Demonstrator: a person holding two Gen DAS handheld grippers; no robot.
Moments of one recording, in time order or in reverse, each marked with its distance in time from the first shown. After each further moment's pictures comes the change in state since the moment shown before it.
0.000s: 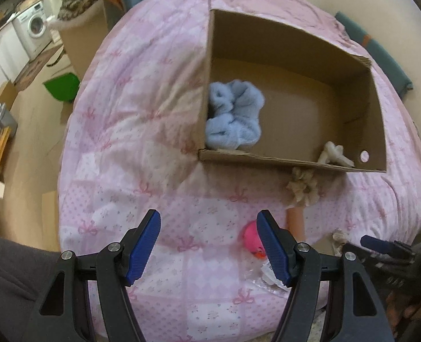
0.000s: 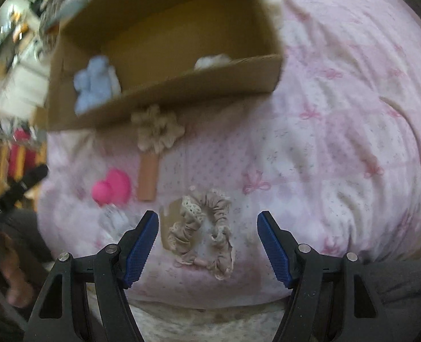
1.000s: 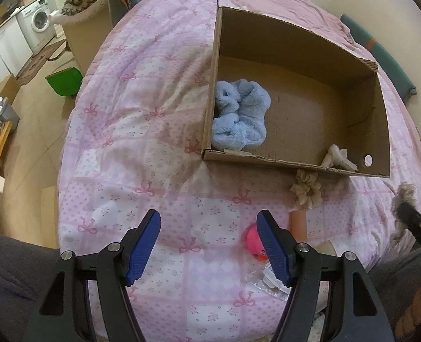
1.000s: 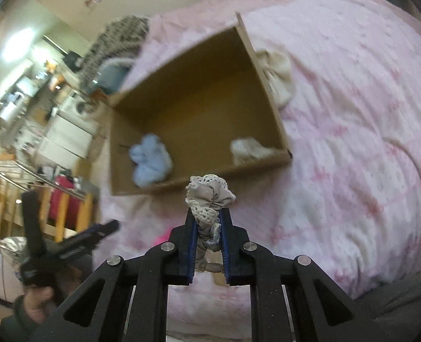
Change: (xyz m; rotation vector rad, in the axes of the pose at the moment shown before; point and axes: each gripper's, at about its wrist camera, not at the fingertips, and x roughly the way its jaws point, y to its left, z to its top) left arm 0.003 0.002 0.002 -0.017 0.003 0.002; right arm -0.075 -0.016 0.001 0.083 -0.326 0.270
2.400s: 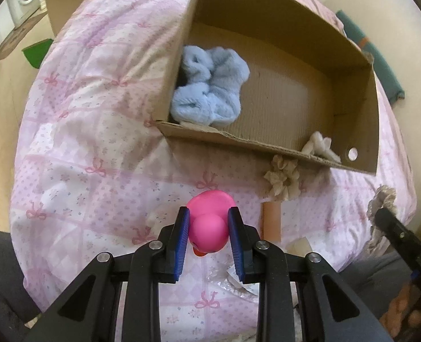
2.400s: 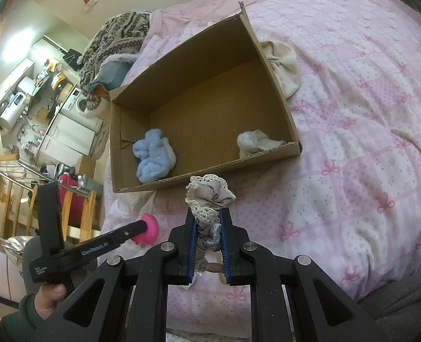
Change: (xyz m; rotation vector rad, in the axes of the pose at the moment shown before) left arm 0.027 -0.004 0.001 -0.063 0.110 -0.152; right arm 0.014 0.004 -0.003 0.013 0.040 0.004
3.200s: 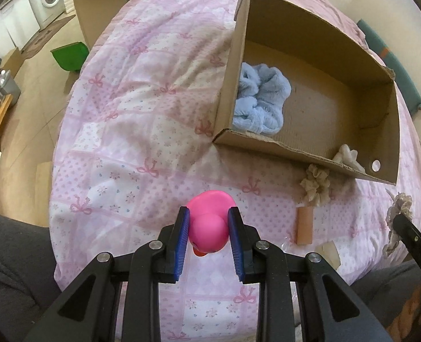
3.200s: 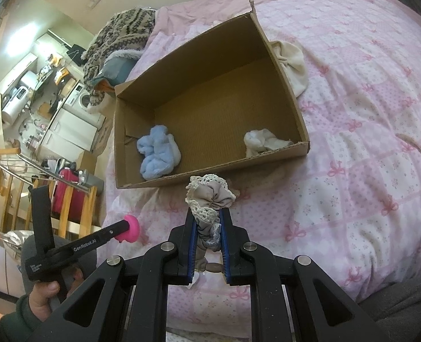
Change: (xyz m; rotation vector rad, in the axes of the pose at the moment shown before) left arm -0.015 0.020 -0.004 -0.032 -0.048 0.138; right arm 0.005 0.006 -0.001 -0.026 0.007 0.005
